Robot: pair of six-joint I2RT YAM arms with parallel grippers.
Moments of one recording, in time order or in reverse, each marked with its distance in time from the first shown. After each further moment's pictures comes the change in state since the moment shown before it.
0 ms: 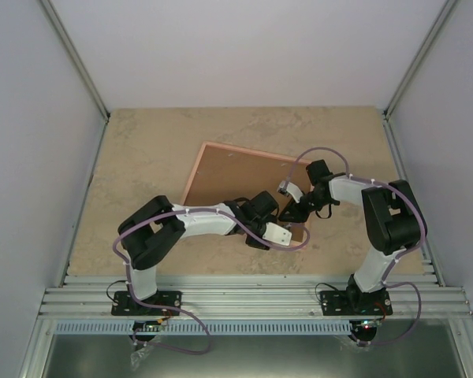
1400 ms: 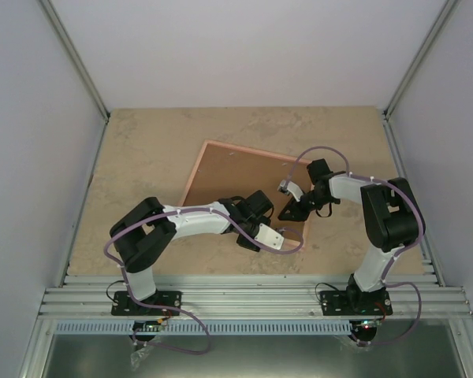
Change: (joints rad) left arm 0.018 -0.059 -0.009 -0.137 -0.014 0.112; right arm -0.016 0.027 0.021 -0.018 -0.031 -0.014
